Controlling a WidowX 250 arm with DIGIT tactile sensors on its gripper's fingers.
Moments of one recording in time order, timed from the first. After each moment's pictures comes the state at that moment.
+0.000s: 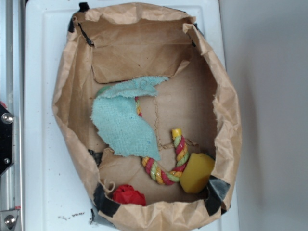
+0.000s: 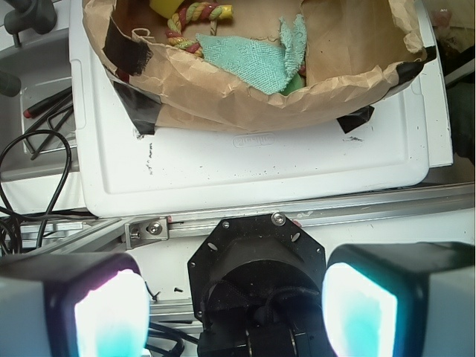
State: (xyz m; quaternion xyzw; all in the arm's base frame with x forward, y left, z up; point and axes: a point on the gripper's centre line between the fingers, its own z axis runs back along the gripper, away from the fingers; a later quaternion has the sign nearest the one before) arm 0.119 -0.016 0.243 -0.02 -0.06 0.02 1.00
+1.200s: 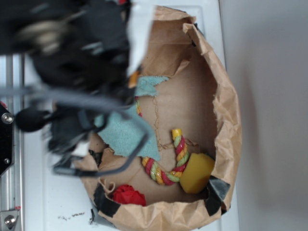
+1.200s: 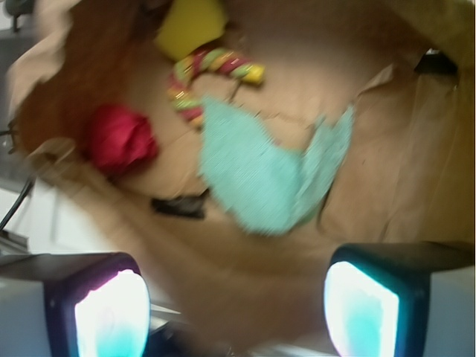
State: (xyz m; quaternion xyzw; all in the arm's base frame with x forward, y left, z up) arm 0.232 0.042 0.168 -0.03 -0.03 -0.11 0.99
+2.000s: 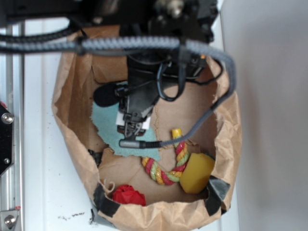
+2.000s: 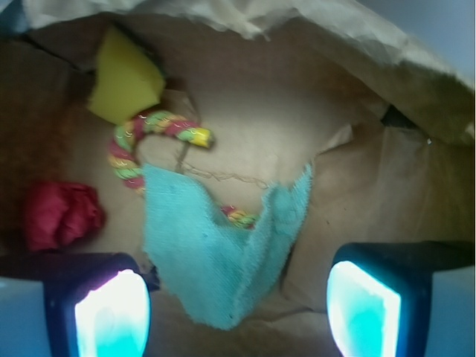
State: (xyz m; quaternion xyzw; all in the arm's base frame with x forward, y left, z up) arm 0.271 0.044 0.151 -0.01 -0.06 -0.10 0.99
